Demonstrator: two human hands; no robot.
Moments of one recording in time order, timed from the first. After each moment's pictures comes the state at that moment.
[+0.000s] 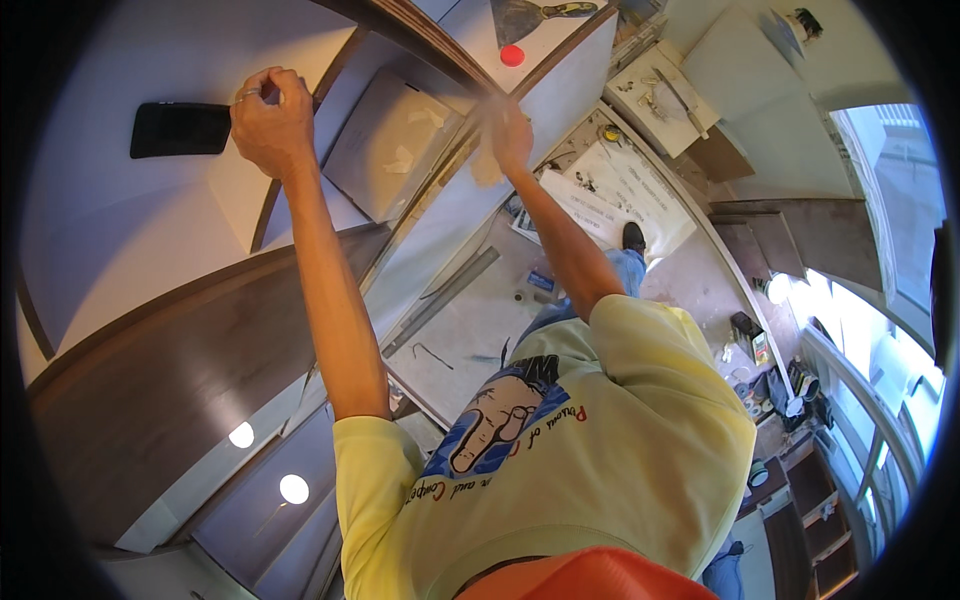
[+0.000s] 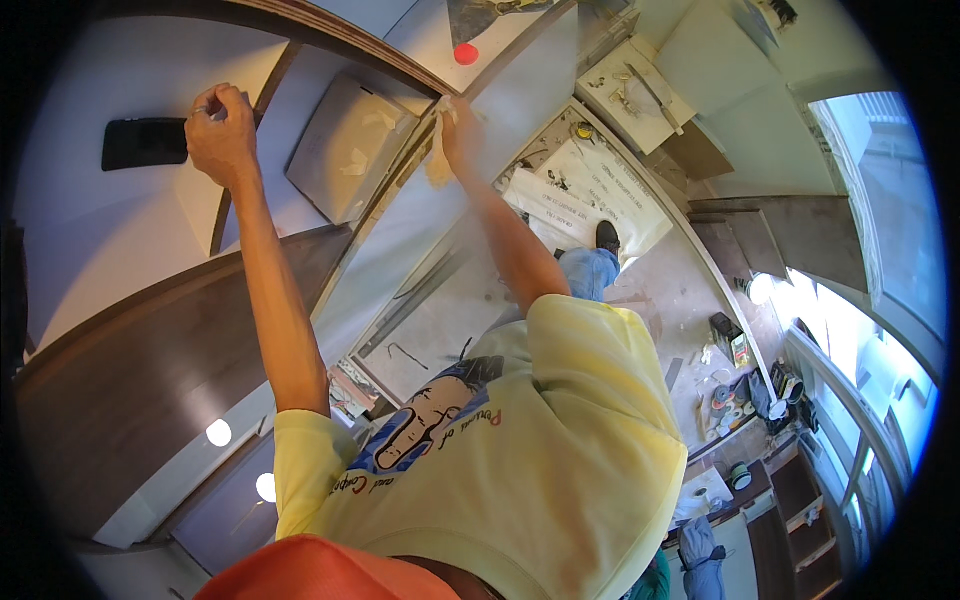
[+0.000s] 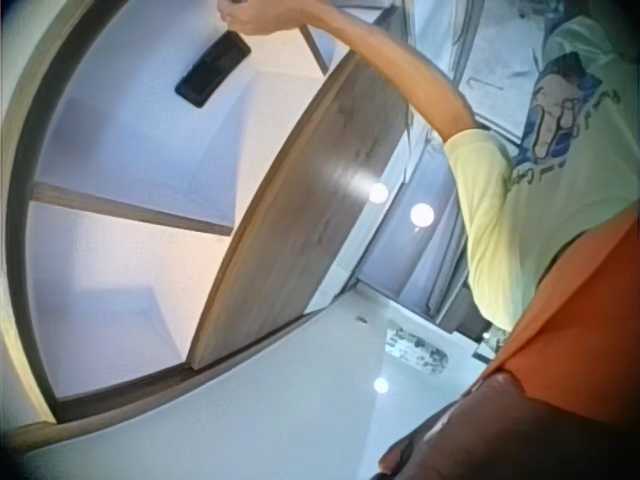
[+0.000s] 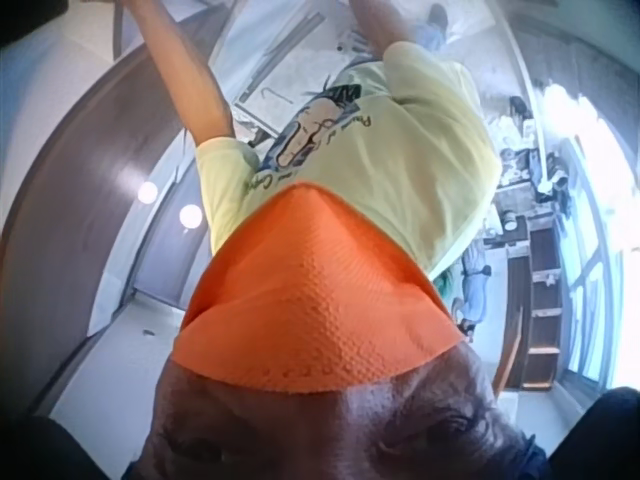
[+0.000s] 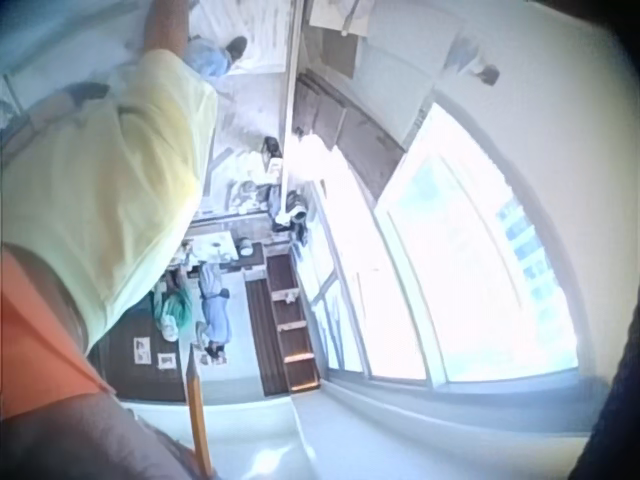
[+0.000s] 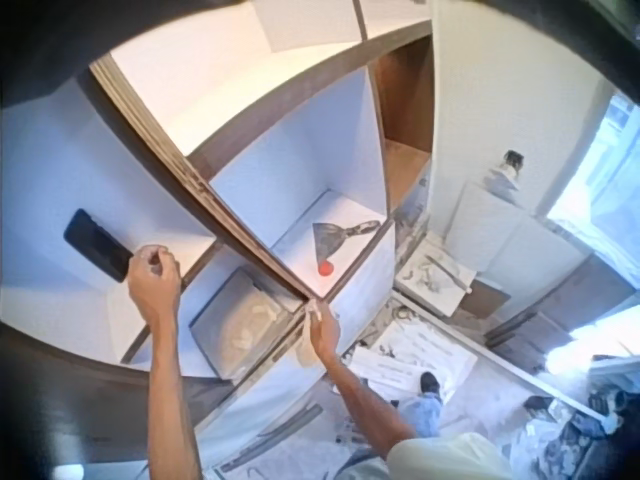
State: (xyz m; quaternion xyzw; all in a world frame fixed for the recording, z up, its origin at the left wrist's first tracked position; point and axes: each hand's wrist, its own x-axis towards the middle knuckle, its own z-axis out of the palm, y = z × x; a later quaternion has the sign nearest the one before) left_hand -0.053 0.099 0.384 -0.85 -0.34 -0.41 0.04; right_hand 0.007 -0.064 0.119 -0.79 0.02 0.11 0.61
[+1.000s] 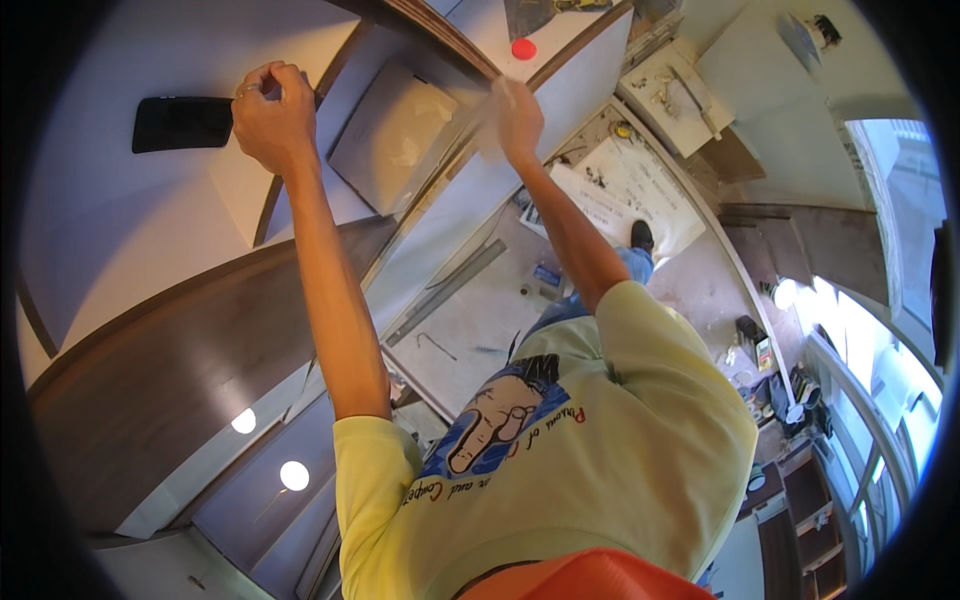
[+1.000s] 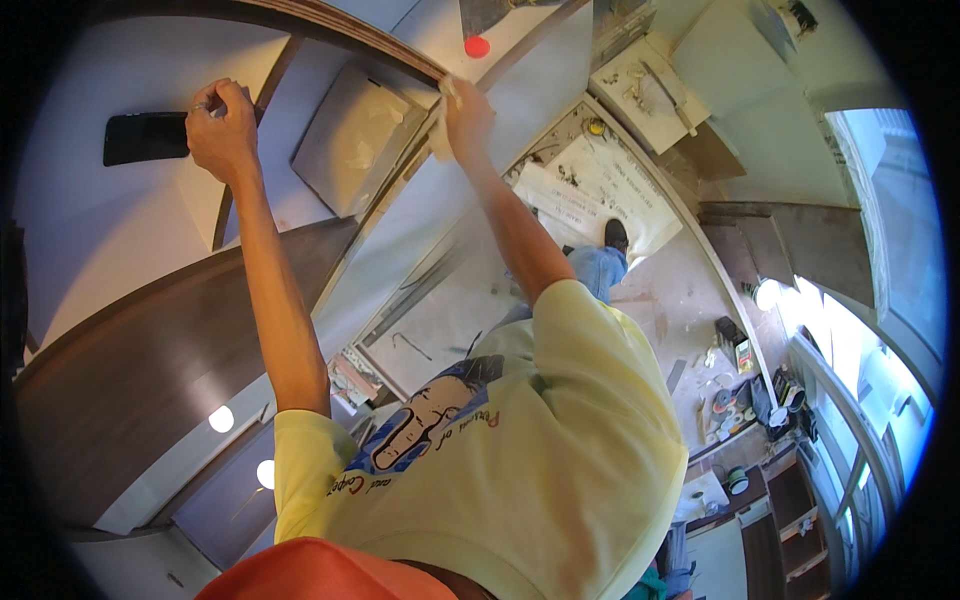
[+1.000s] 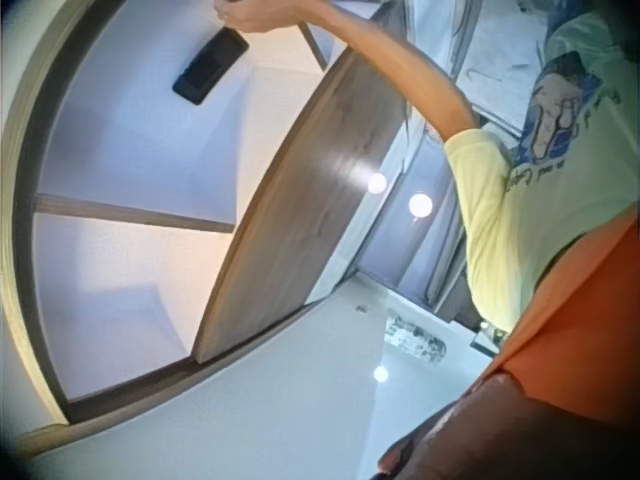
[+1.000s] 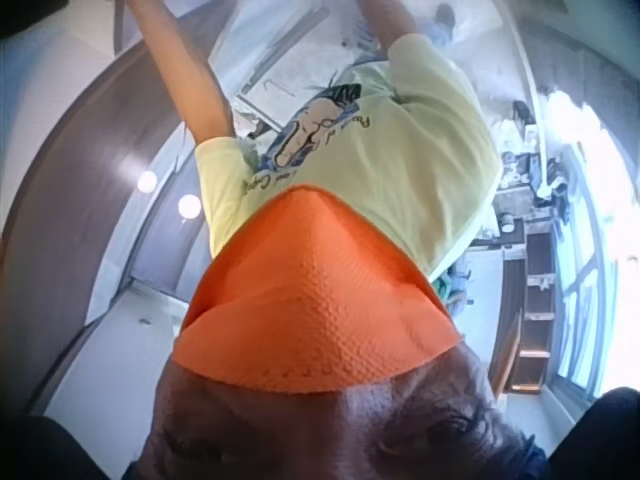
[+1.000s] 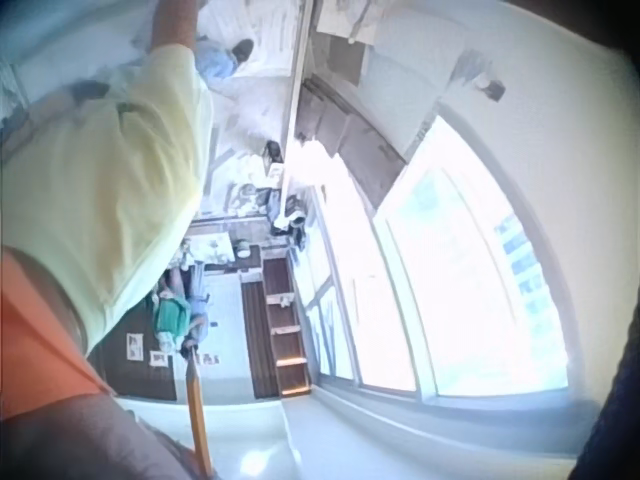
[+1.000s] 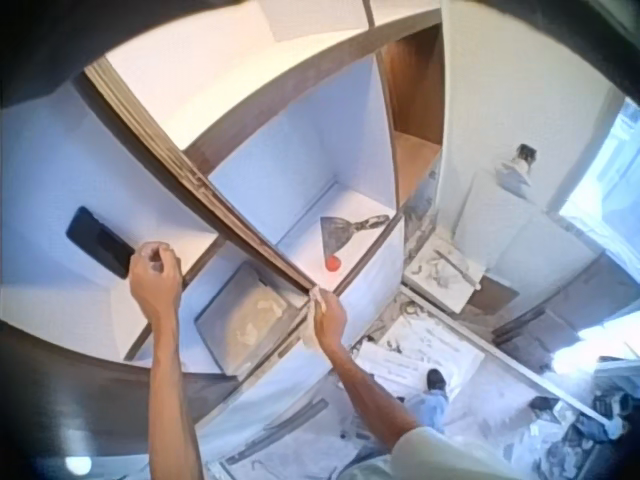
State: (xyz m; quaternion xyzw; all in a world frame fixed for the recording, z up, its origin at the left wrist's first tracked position) left_hand -0.050 0.095 0.386 -0.84 -0.34 -0.41 0.06; right_hand 0.012 -0.069 0.096 -0.78 -0.07 -0.04 0.62
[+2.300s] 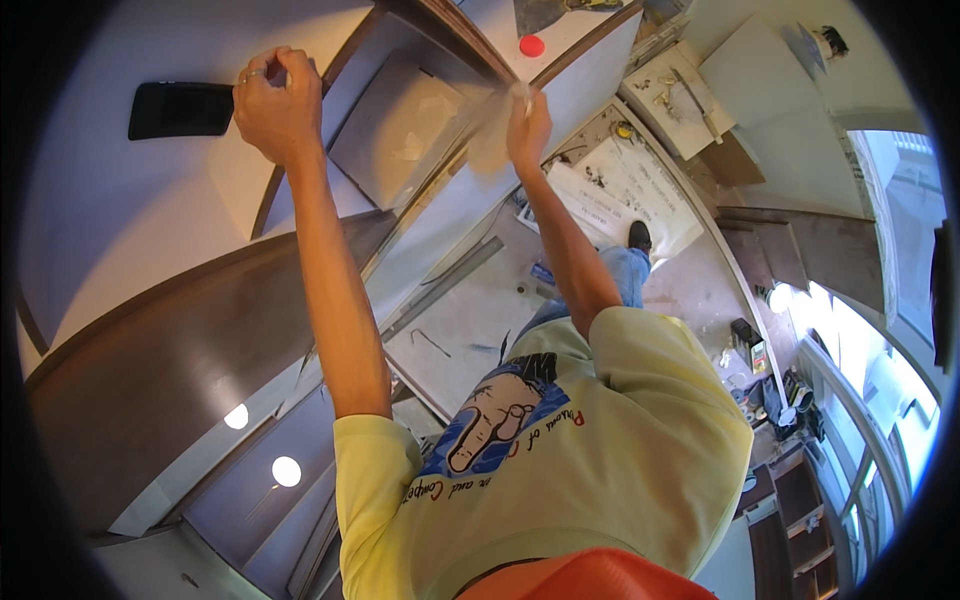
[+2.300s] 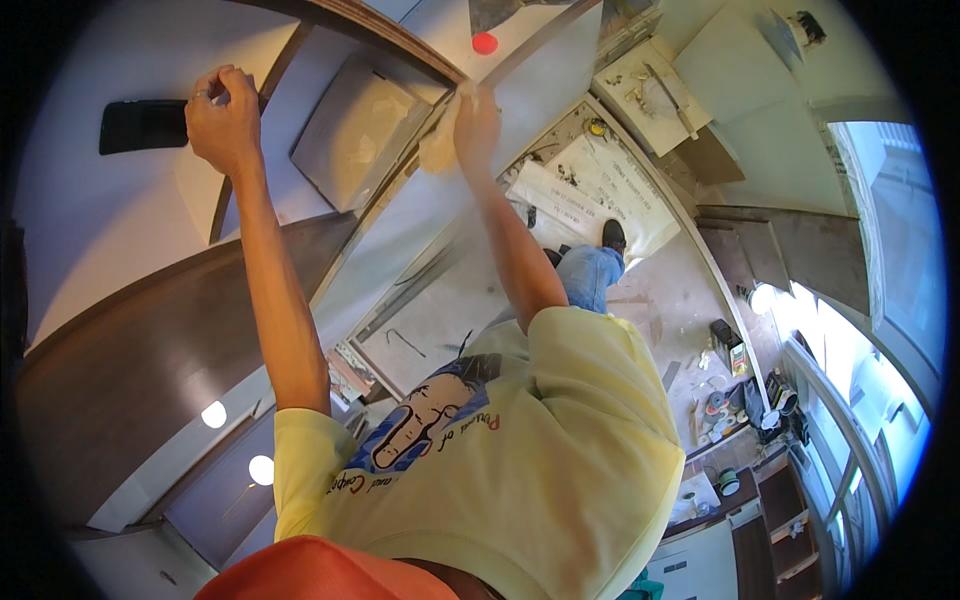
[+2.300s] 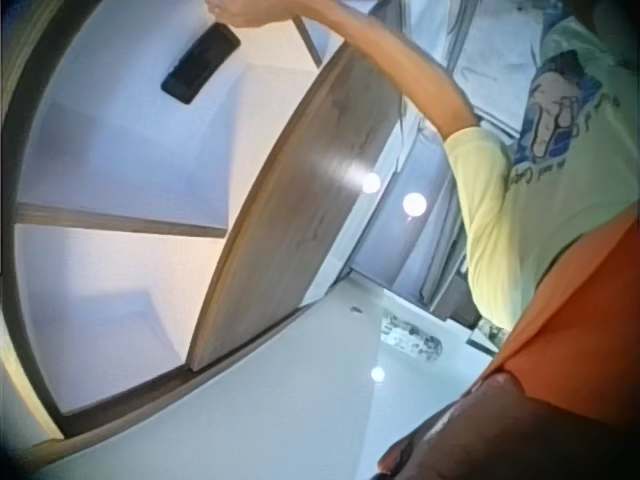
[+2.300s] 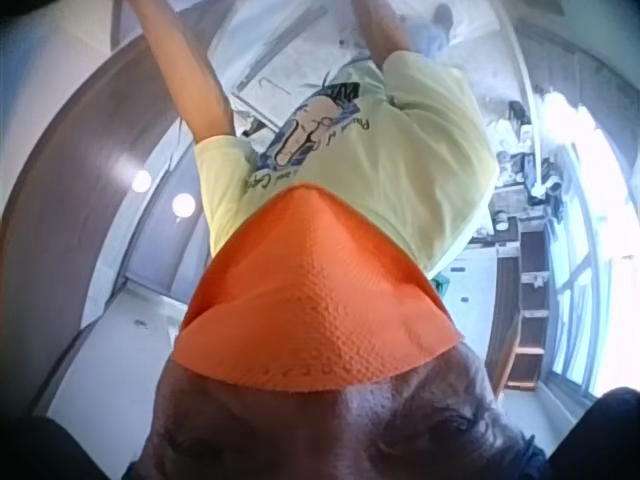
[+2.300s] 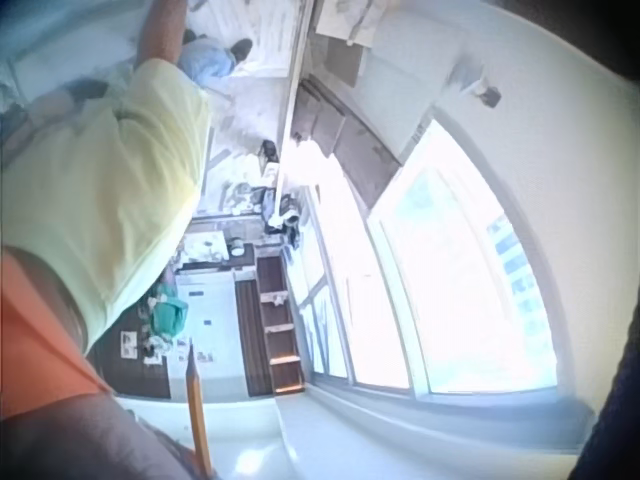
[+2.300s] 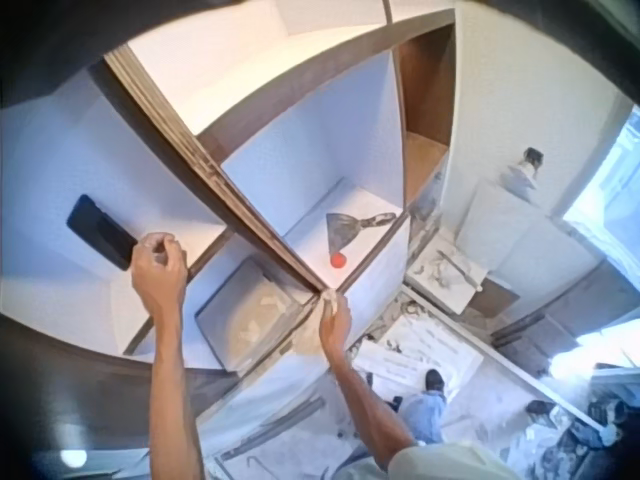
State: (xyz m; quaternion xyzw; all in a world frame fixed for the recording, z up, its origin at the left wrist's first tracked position) left_hand -0.050 0.103 0.382 -0.84 -0.32 -0.43 0.06; right_hand -0.004 -0.049 0.047 -0.74 0.04 0.00 0.67
